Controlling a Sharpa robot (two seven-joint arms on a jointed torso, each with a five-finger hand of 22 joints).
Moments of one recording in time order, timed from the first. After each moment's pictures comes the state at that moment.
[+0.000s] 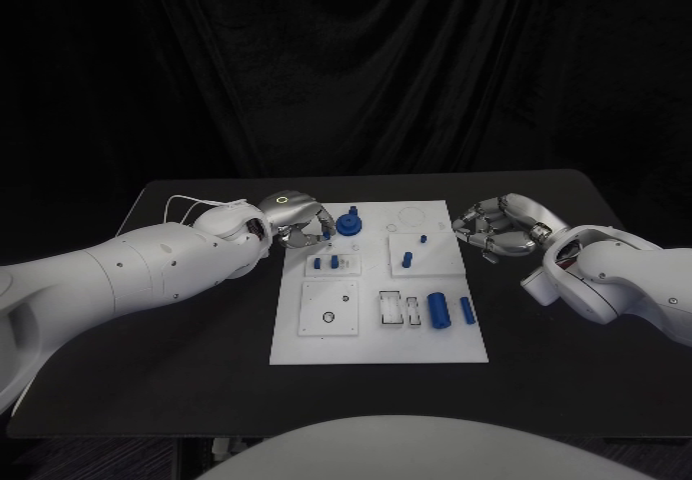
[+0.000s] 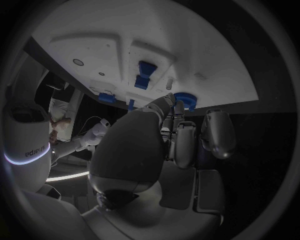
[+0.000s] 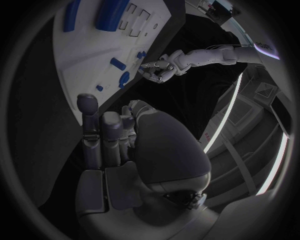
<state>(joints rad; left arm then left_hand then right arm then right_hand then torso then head) 1.17 -0.56 -0.21 0.99 -1.50 -0.40 0.33 1.51 -0.05 0.32 0.06 0.19 1.01 0.06 0.10 0.46 0.99 0.01 0.28 0.37 1.43 -0.06 1.43 1.25 0.09 1.39 0.04 1.20 1.31 1.23 -1.00 -0.25 1.56 -0.74 -0.40 0.15 1.49 -0.03 0.22 0.26 0.47 0.72 0.14 0.48 0.31 0.99 0.06 1.32 0.84 1.31 -0.01 1.21 0.92 0.14 1.27 0.09 0.67 1.31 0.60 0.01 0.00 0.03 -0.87</state>
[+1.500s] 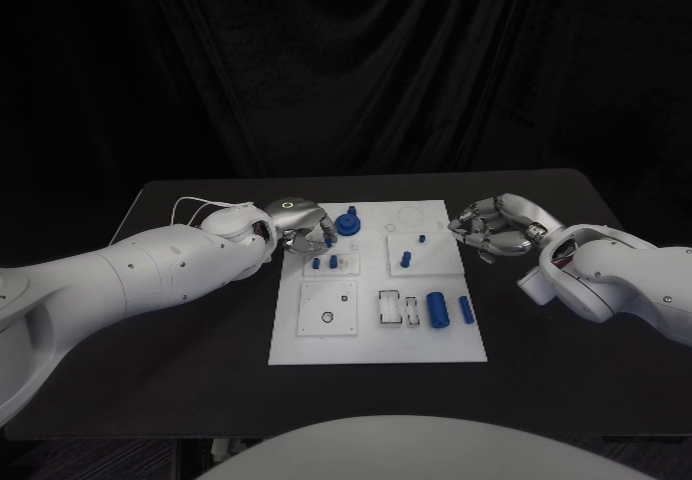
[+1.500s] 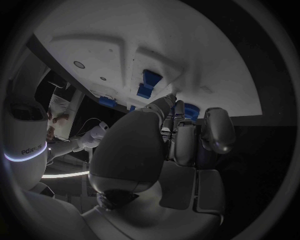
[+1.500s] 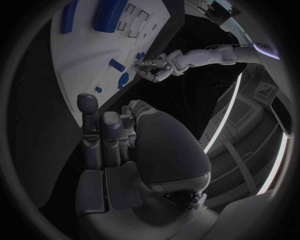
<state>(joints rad) 1.16 -0.53 -0.21 0.96 -1.50 -0.33 0.33 1.51 -0.05 0.32 0.06 0.18 1.00 0.07 0.09 0.46 0.99 0.02 0.26 0.35 1.42 -0.05 1.42 1.22 0.09 1.38 0.05 1.17 1.31 1.23 -1.00 -0.25 1.56 -0.74 -0.39 0.15 1.50 -0.03 0.22 0.26 0.47 0.72 0.14 0.49 0.30 0.99 0.06 1.31 0.83 1.31 -0.01 1.21 0.92 0.14 1.27 0.09 0.67 1.31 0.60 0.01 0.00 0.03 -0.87</state>
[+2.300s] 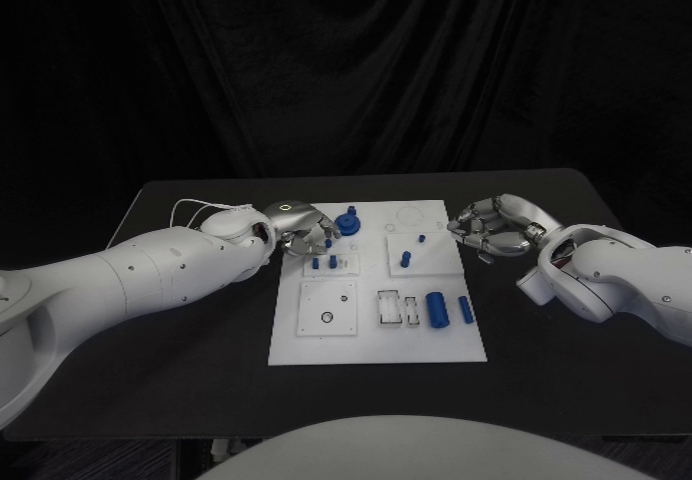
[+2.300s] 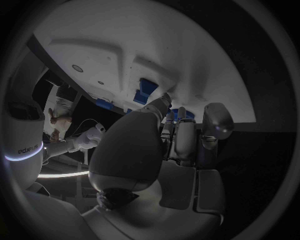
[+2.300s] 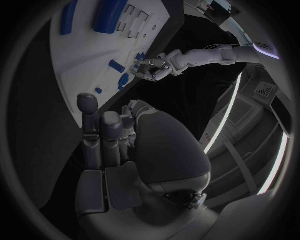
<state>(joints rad) 1.15 -0.53 -0.21 0.95 -1.50 -0.30 0.29 1.46 -0.09 0.25 0.10 0.06 0.75 -0.02 0.06 0.37 0.79 0.05 0.19 0.33 1.37 -0.02 1.39 1.15 0.11 1.33 0.08 1.03 1.31 1.23 -0.99 -0.25 1.56 -0.74 -0.38 0.15 1.50 -0.02 0.22 0.26 0.47 0.72 0.14 0.49 0.30 0.98 0.06 1.31 0.83 1.31 -0.01 1.21 0.92 0.14 1.27 0.09 0.66 1.31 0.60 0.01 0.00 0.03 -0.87</state>
